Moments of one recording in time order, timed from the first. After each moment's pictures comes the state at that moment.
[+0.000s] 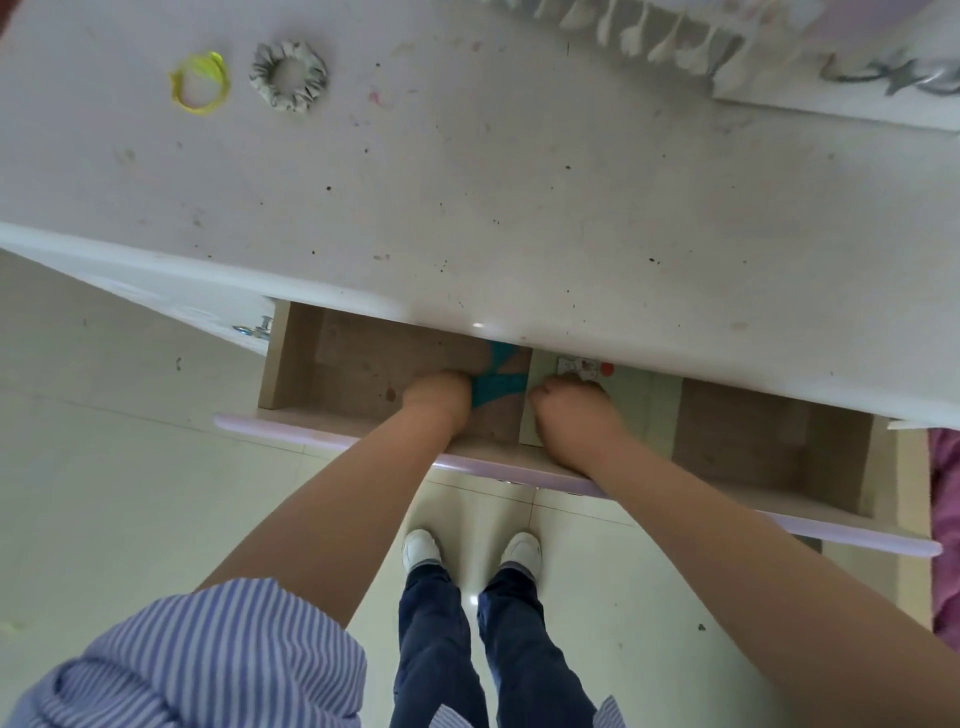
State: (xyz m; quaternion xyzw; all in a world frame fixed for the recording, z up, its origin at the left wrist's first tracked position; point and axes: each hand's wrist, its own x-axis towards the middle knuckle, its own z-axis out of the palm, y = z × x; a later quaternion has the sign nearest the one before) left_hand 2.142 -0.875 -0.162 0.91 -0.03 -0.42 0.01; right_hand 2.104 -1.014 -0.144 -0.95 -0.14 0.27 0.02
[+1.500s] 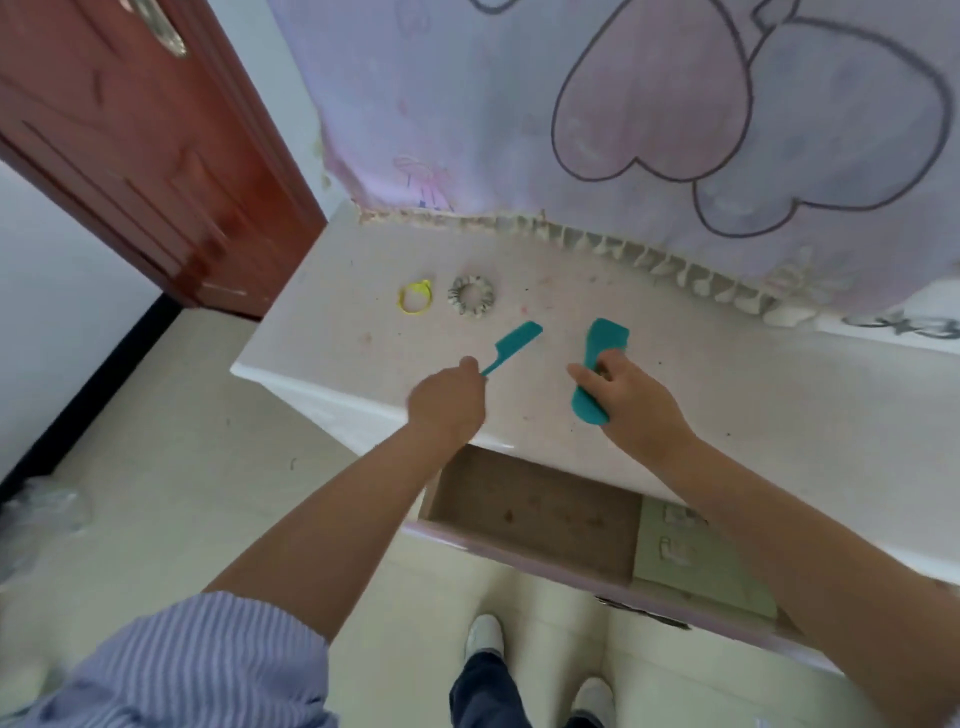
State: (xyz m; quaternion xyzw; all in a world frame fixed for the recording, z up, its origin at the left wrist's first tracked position) left_hand 2.206 -0.763 0.009 0.99 0.02 -0.11 0.07; right_hand 2.194 -0.956 0.006 -0.97 -0.20 -0.01 0.14
